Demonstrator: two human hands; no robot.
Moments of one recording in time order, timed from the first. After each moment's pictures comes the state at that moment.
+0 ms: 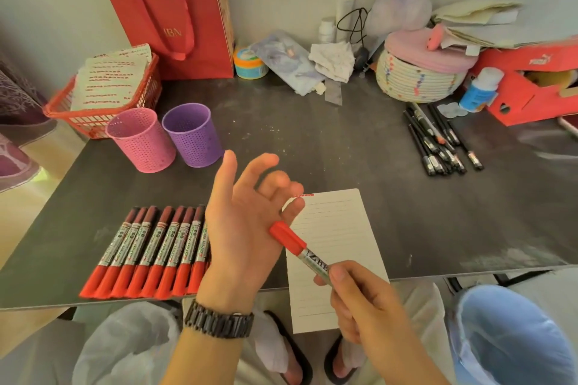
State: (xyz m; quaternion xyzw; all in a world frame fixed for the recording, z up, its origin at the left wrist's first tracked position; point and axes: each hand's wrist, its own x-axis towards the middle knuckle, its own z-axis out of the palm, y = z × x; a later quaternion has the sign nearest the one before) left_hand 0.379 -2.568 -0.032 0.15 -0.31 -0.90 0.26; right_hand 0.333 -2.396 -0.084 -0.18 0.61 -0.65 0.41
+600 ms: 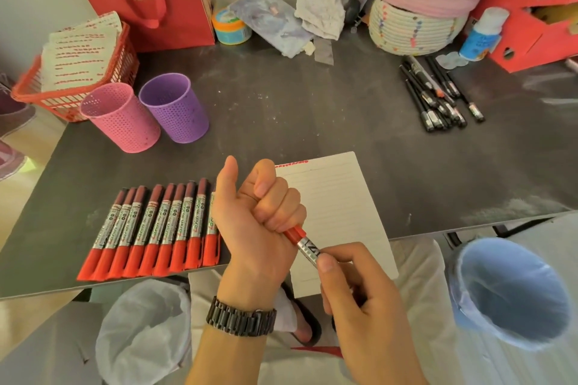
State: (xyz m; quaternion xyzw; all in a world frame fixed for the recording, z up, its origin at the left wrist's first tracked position) left_hand 0.380 -2.537 -0.048 0.16 -0.22 -0.93 0.24; right_hand 0.380 -2.390 -0.081 -0.19 0.72 -0.62 0.23
